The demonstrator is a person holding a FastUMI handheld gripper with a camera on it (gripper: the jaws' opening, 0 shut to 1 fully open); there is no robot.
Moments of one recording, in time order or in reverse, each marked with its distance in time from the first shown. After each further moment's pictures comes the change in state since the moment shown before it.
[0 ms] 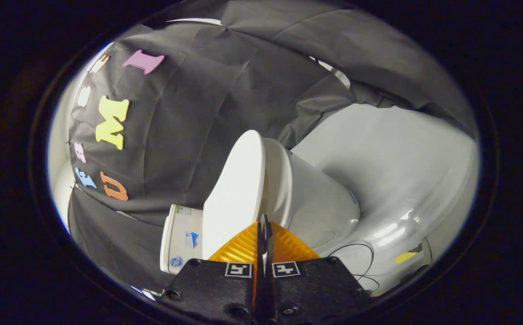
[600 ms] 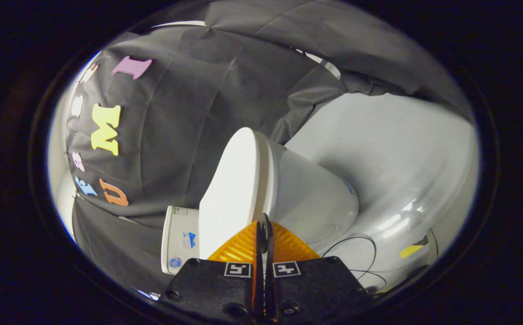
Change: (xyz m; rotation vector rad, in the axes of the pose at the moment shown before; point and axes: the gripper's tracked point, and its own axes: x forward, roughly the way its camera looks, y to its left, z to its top) arm 0.011 -0.032 -0.010 0.070 0.031 -0.005
